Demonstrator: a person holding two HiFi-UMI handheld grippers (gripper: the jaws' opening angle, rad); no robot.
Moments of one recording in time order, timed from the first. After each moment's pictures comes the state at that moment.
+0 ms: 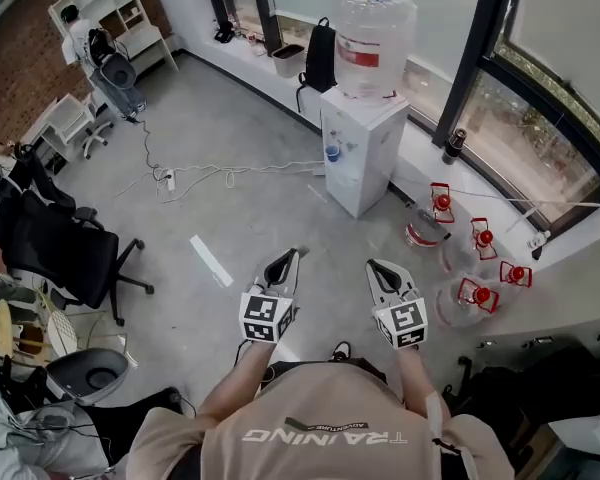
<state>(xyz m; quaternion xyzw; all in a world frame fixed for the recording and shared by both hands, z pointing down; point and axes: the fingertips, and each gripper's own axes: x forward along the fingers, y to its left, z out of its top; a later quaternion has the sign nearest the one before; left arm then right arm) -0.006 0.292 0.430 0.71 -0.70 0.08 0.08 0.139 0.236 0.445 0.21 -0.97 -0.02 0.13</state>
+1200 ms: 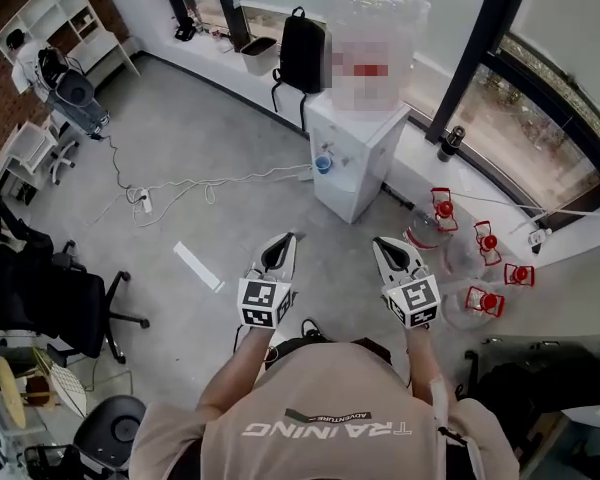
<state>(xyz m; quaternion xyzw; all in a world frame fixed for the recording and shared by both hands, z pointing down) -0.148 0.114 0.443 0.74 -0.66 0.08 0.09 0.014 0.063 0.443 0.25 -0.96 -0.01 0.13</state>
